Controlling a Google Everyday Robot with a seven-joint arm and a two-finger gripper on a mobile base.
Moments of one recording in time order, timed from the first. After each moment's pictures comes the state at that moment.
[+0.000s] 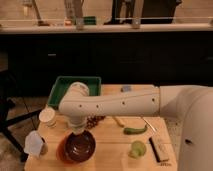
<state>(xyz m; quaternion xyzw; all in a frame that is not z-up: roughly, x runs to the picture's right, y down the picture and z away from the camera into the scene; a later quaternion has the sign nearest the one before) -0.145 0.197 0.694 -0.33 -0.11 -0.11 0.93</state>
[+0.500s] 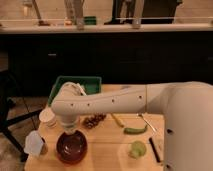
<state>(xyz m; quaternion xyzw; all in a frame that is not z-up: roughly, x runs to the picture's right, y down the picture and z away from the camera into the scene) -0.179 0.204 0.710 -0.34 -0.12 -0.08 0.93</state>
